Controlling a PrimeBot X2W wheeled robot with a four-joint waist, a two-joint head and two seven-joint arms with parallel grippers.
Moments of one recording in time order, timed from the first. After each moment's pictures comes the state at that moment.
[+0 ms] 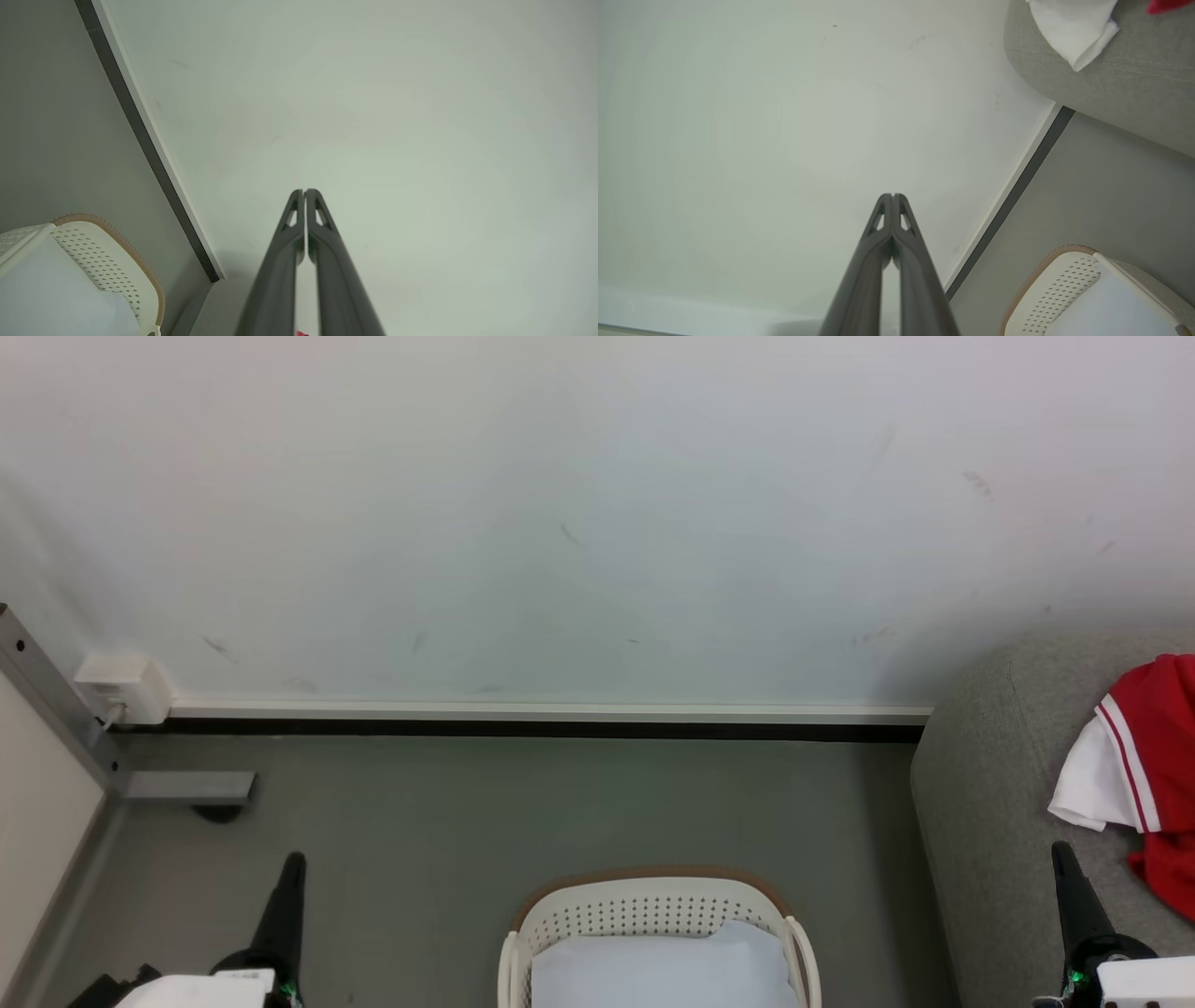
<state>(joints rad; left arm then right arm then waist) -0.08 0.05 0.10 0.25 -1.45 -0.12 0.07 -0.09 -0.06 -0.08 0.25 1.46 0.13 0.07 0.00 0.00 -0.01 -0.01</state>
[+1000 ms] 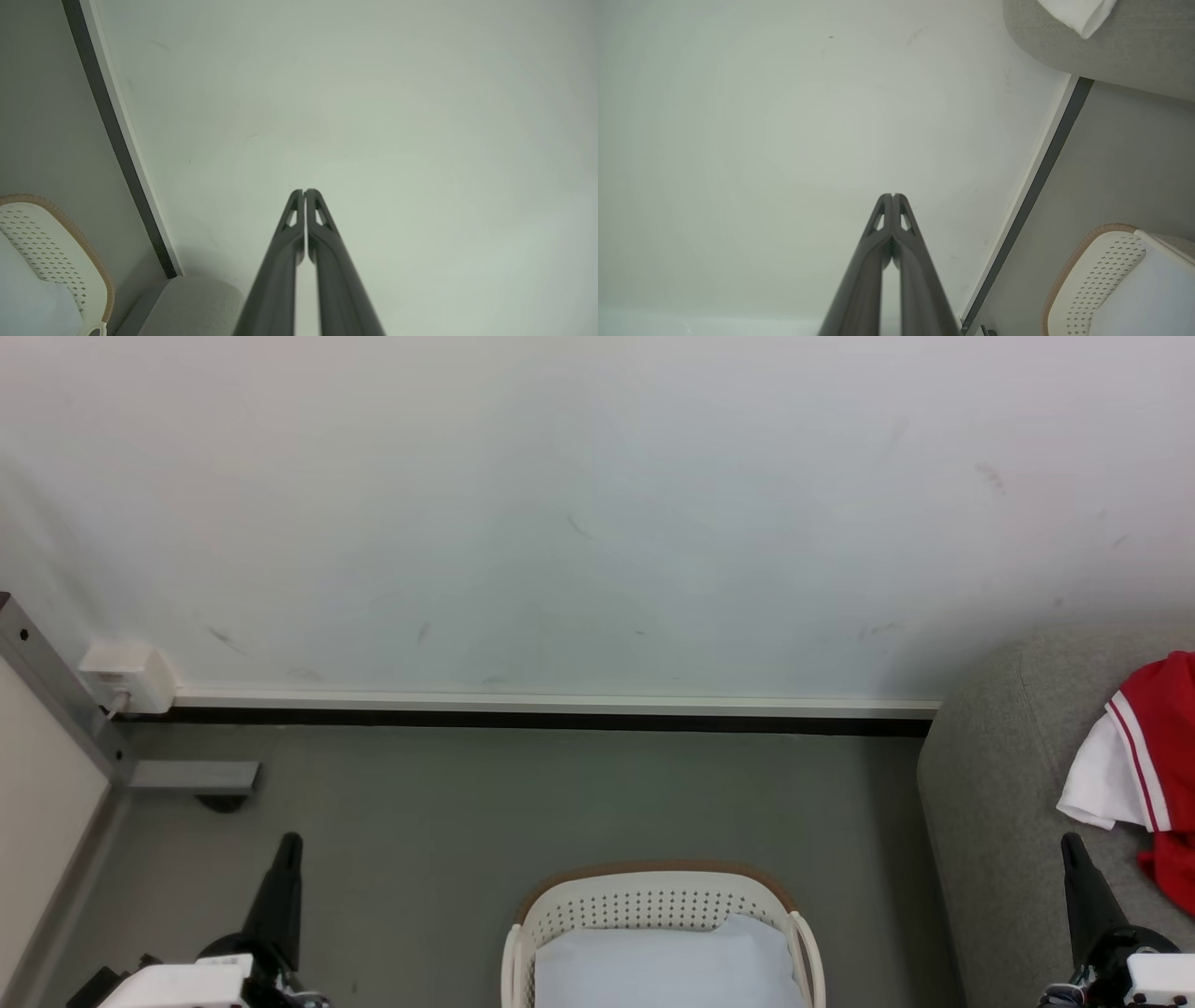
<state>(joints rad) -0.11 0.05 0.11 0.25 -1.61 -0.13 0.11 -0.10 -0.05 -0.11 0.25 1.62 0.13 0.11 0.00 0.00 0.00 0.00</state>
